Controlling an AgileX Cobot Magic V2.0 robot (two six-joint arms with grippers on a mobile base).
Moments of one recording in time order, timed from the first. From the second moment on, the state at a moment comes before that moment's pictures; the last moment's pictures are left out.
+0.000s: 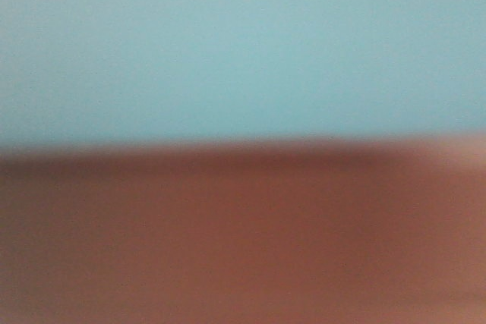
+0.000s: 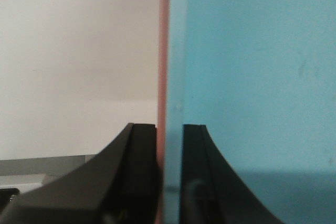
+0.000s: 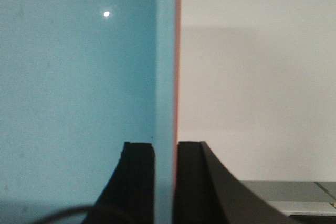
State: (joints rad) left arm -0.85 1.28 -1.18 -0.02 1.27 -0.81; right arm 0.91 1.22 -1.14 -0.15 1.26 0.96
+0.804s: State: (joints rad) left arm -0.85 1.28 -1.18 -0.02 1.27 -0.81; right arm 0.92 1.22 -1.14 -0.15 1.26 0.96
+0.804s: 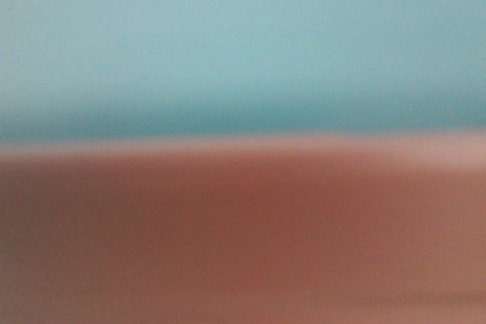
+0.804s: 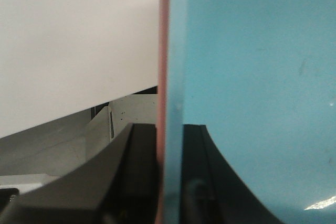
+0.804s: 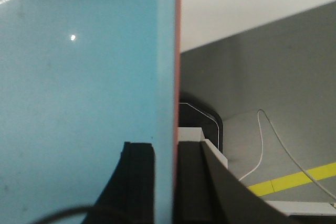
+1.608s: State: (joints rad) left arm -0.85 1.28 -1.18 -0.02 1.27 -0.81; right arm 0.92 1.22 -1.14 -0.15 1.26 0.96
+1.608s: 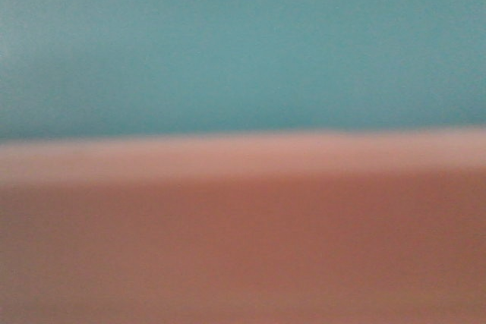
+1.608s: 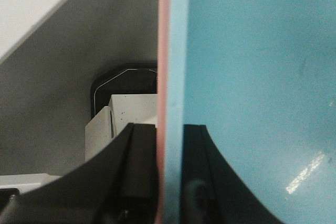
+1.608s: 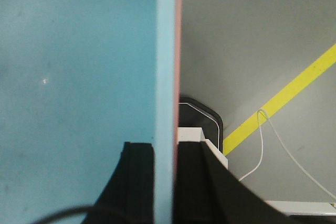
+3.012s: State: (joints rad) left arm -0.85 1.28 -1.18 -0.03 1.27 -0.81; right arm 0.92 1.22 -1.14 -0.15 1.26 0.96
